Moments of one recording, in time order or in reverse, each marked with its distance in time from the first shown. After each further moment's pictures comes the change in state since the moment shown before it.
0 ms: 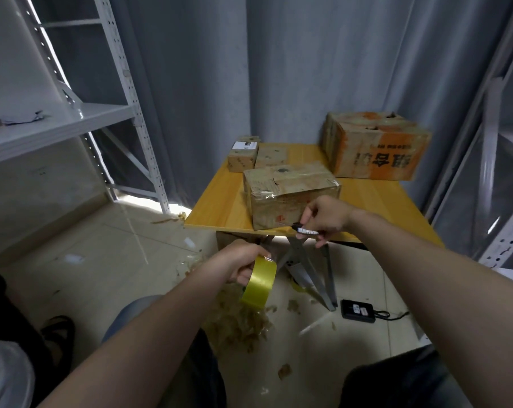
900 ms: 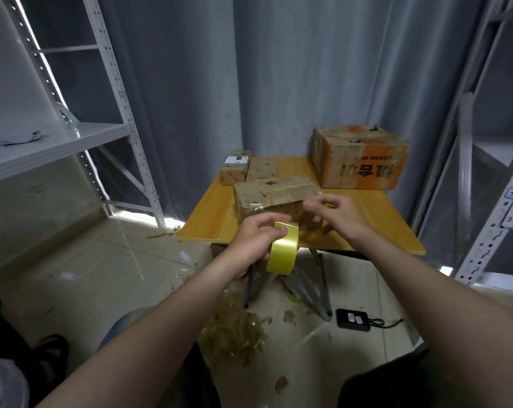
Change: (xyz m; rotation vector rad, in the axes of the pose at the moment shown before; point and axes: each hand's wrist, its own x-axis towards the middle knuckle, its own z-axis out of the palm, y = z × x) left_hand -0.041 0.045 0.026 -0.116 0.017 0.675; right_hand -0.063 0.006 -0.006 0.311 0.475 -0.312
